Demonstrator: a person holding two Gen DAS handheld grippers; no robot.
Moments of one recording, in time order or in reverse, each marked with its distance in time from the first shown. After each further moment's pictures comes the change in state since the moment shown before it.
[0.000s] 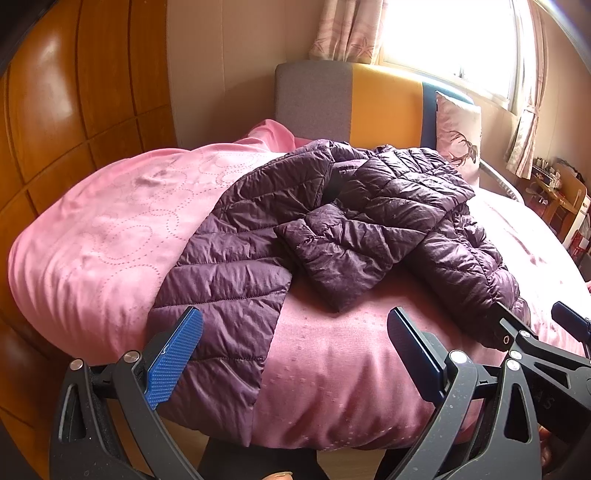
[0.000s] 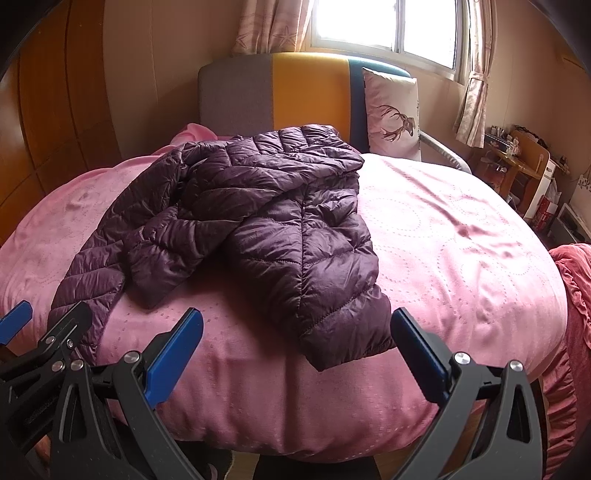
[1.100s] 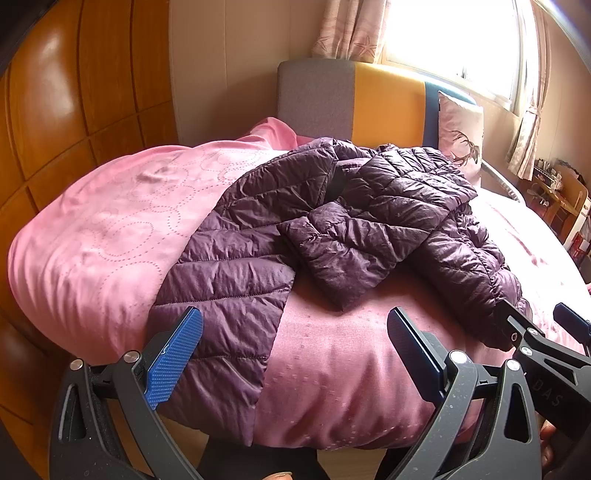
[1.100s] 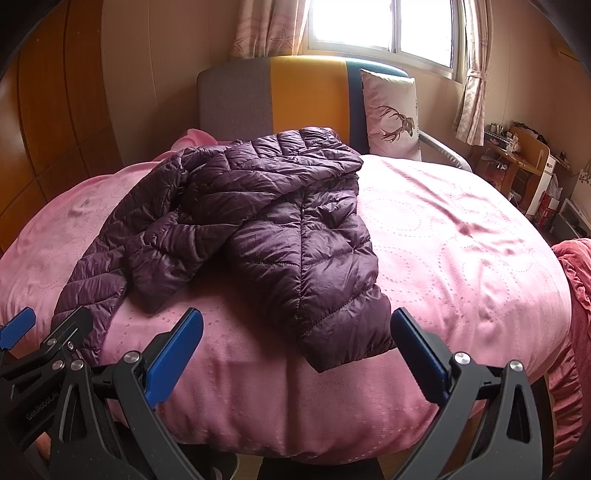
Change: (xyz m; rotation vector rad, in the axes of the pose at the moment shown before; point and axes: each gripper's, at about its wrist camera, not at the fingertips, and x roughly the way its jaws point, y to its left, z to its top) left arm 0.002 0.001 -0.001 0.000 0.007 0.000; right arm -0.002 -0.003 0.000 0.018 -0.015 0.006
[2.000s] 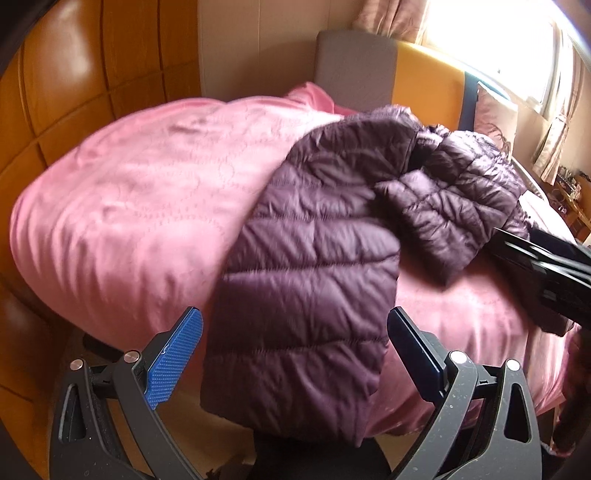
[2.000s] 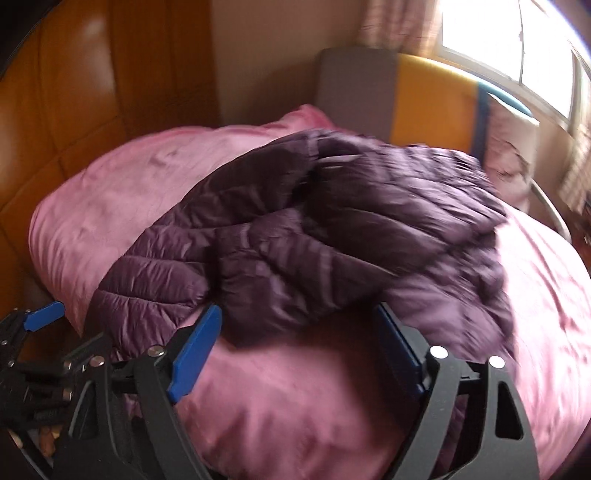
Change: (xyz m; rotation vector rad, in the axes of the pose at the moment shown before) left arm 0.041 0.093 -0.021 -0.092 0.143 0.019; right arm 0.074 0.106 0.037 -0.354 0.069 0.330
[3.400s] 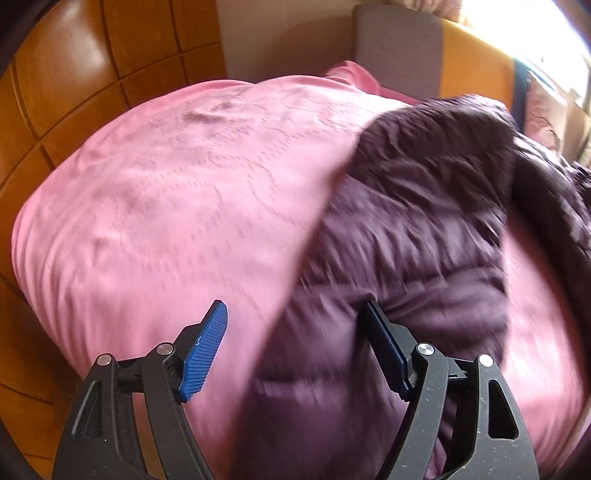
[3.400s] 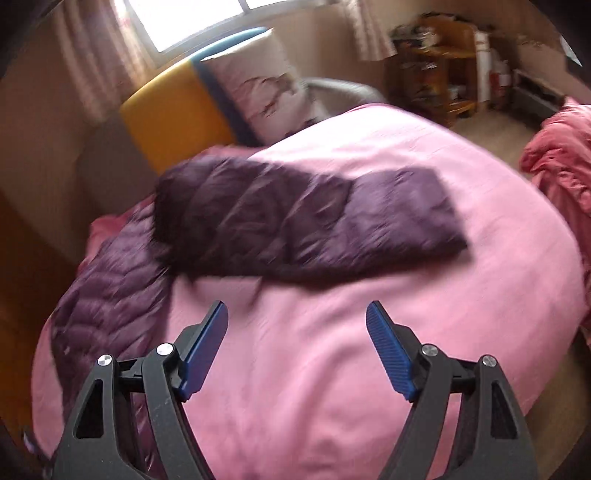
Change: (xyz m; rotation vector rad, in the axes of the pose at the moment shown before) left arm 0.097 0.043 0.085 -0.023 0.064 0.174; right arm -0.095 -0.387 -0.073 0.828 -0.016 -0.210
